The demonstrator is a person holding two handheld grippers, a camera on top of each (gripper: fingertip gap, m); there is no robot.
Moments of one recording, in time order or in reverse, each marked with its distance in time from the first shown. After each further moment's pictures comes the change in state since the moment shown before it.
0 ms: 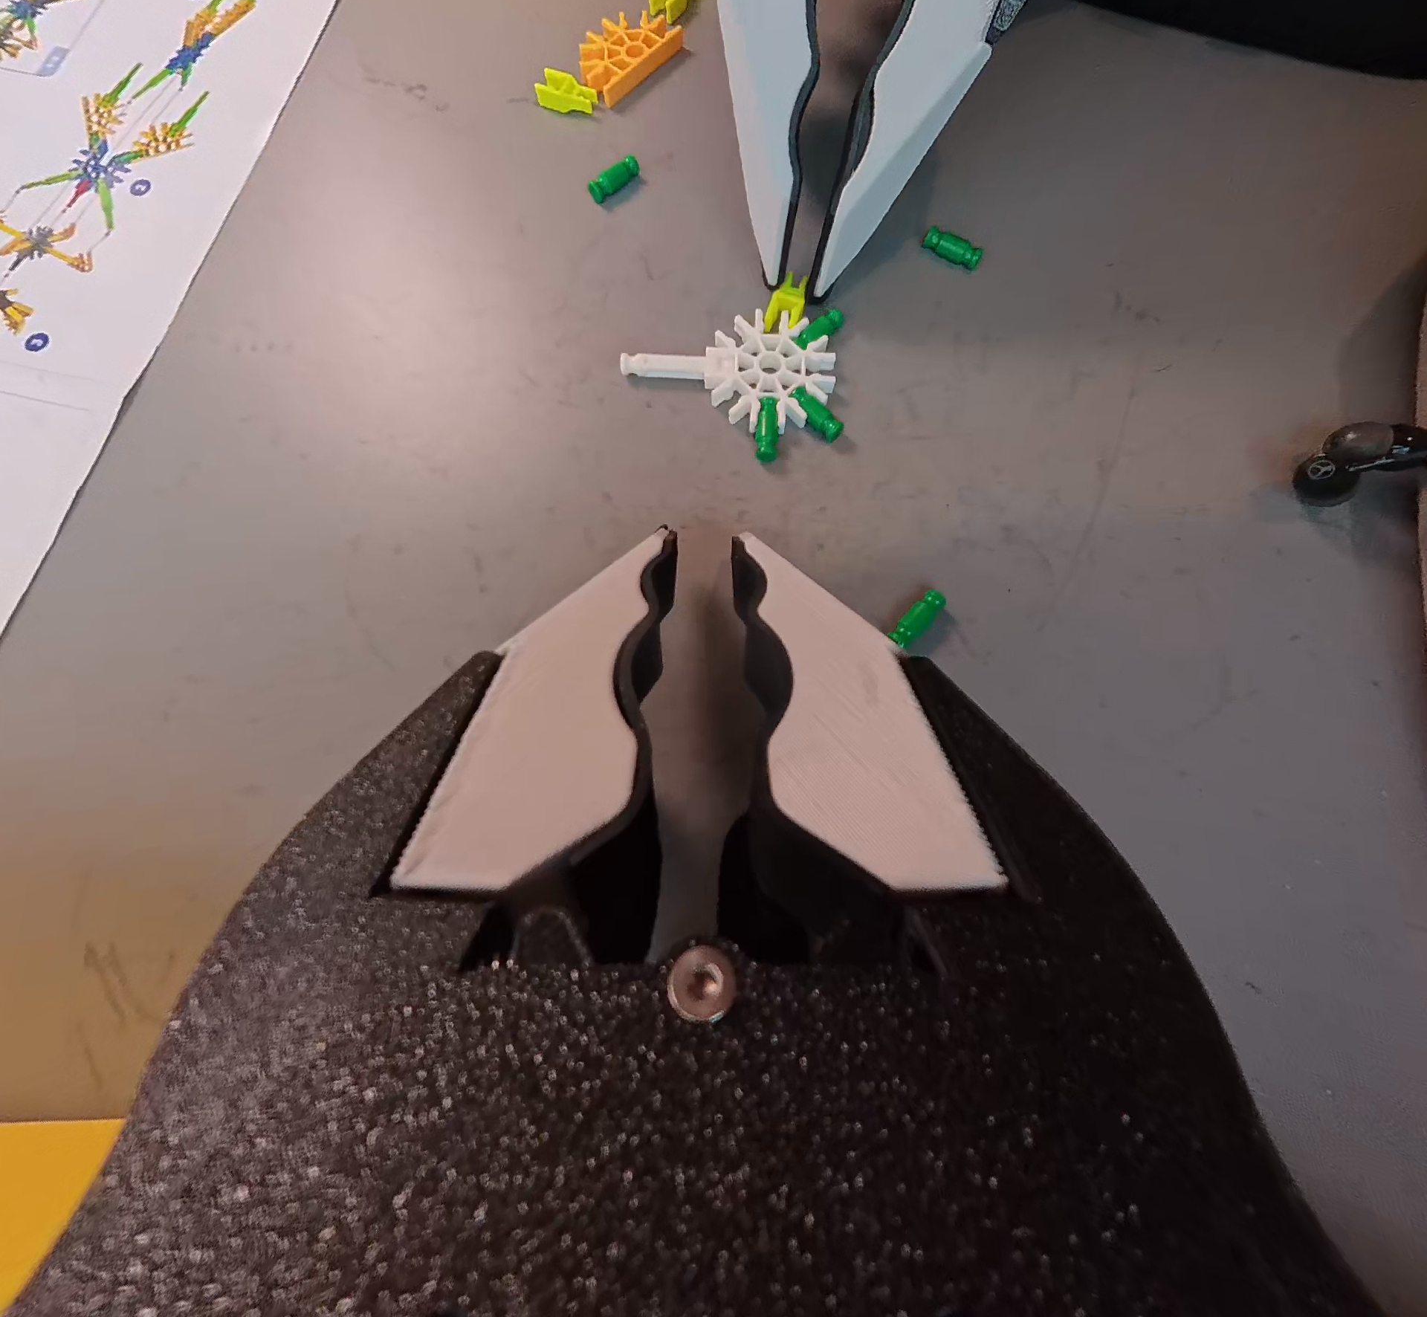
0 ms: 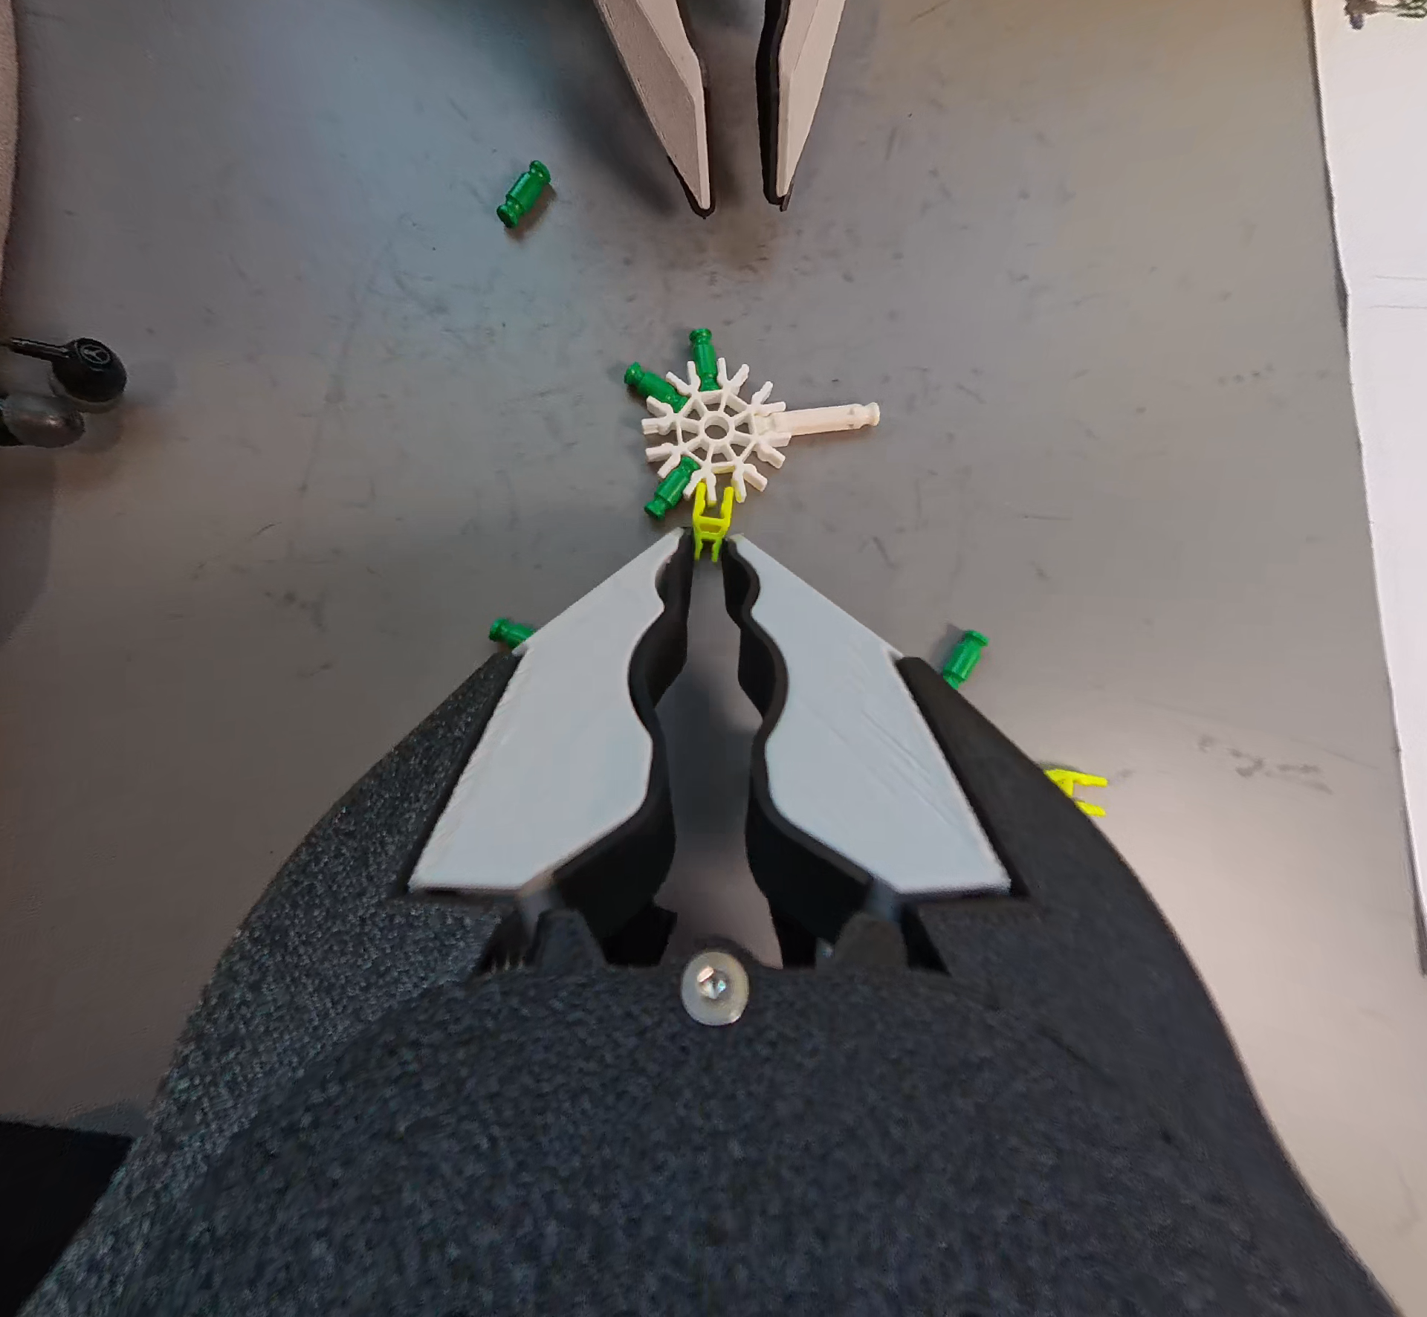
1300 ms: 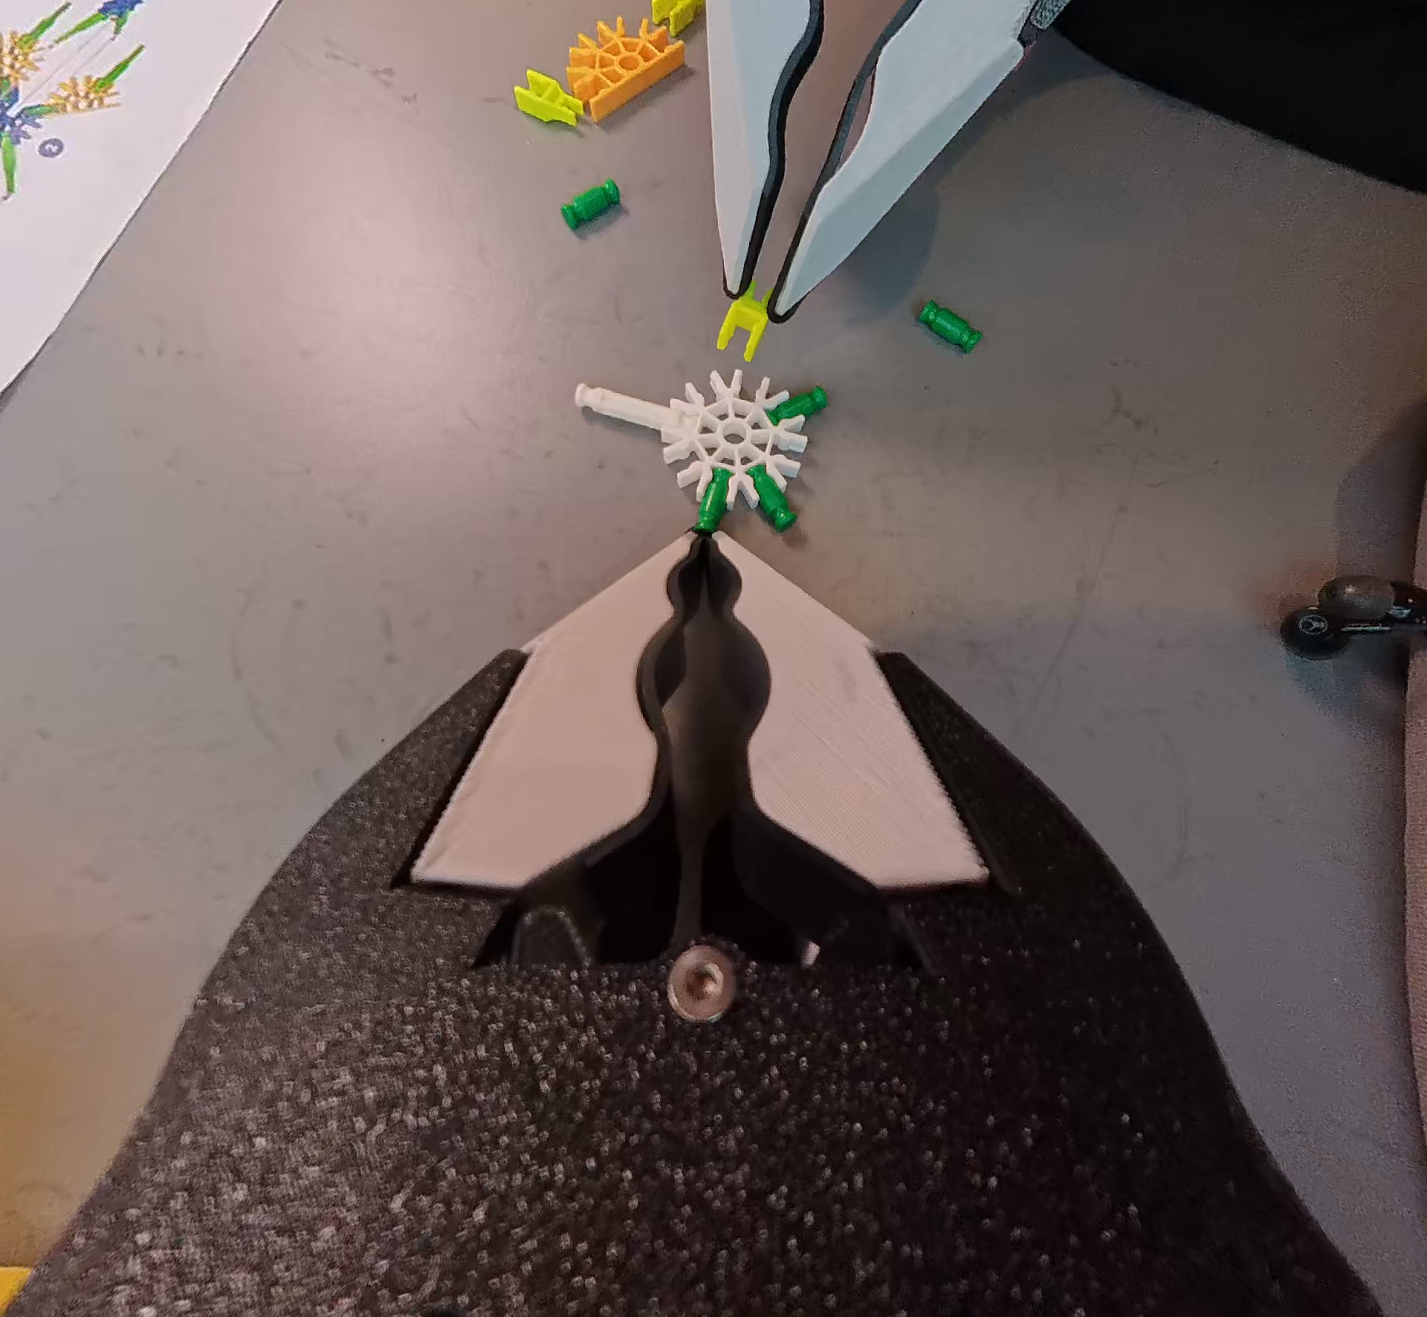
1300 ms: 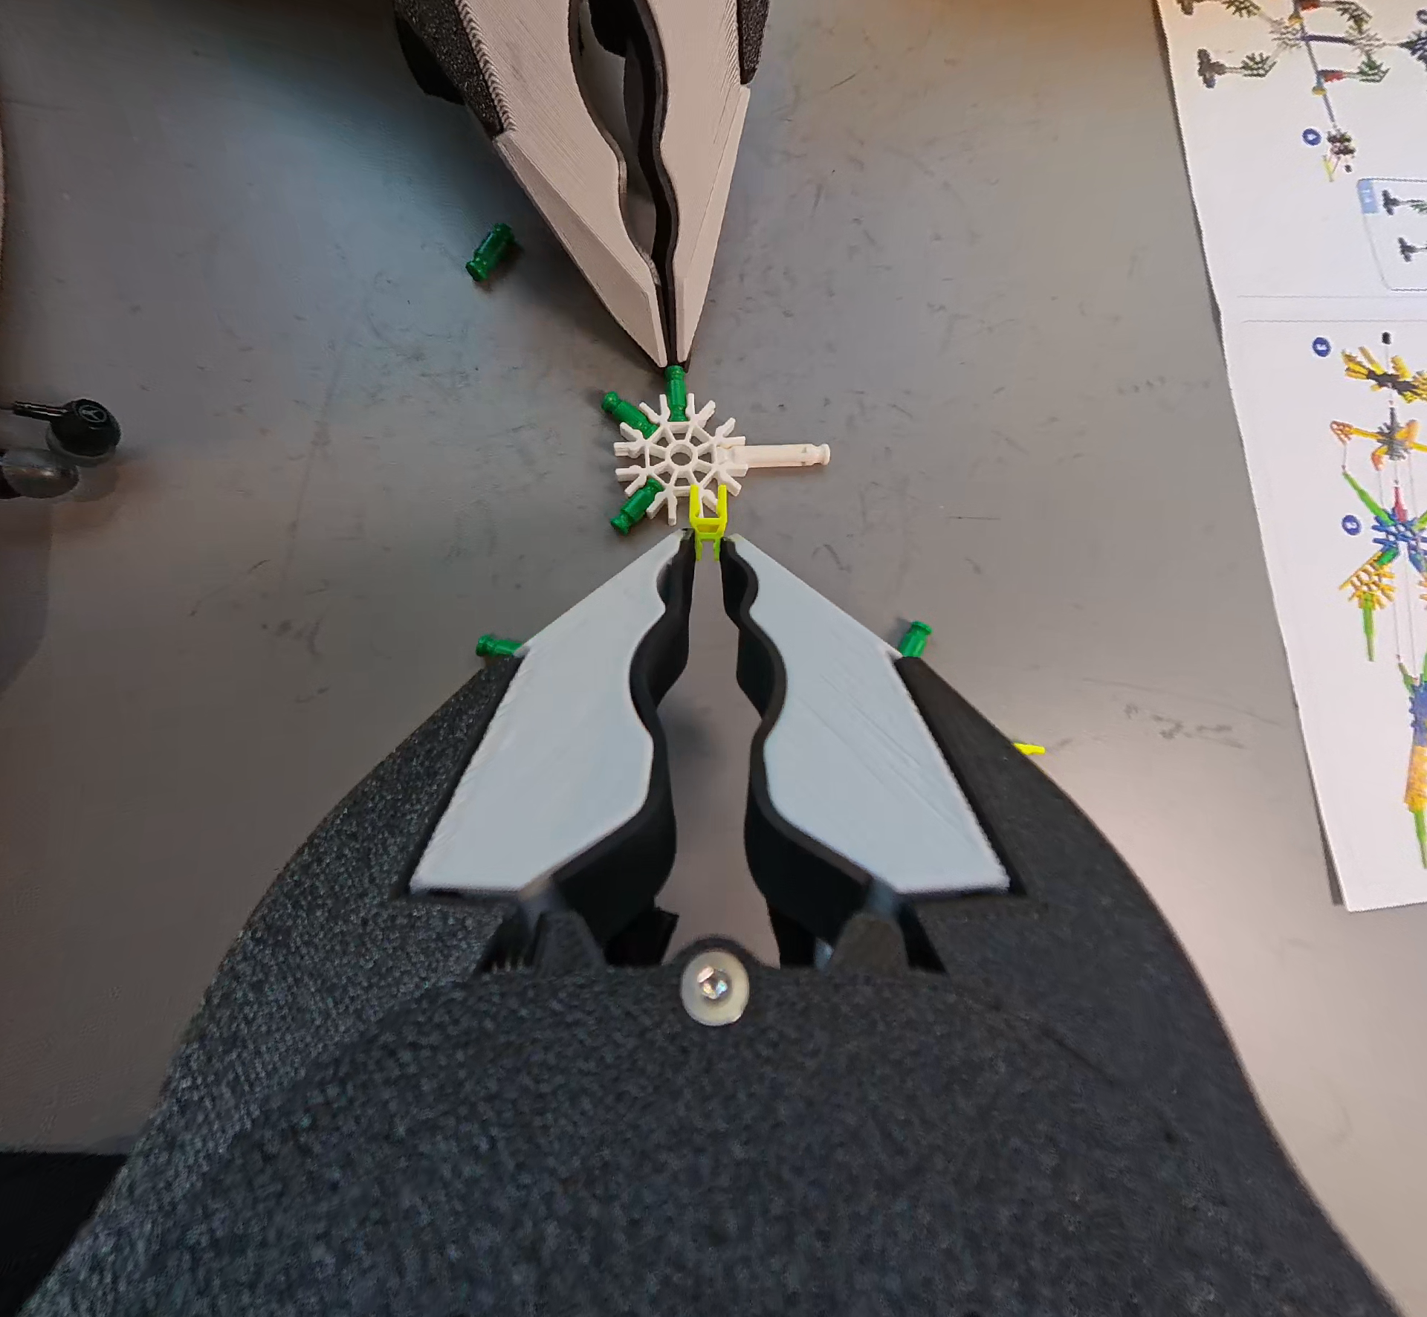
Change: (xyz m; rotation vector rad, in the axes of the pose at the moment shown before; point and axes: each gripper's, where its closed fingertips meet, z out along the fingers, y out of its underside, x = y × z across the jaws) left arm 0.012 -0.012 0.027 -0.016 -0.026 -0.101; right arm 0.010 -0.009 -0.012 0.041 0.067 0.026
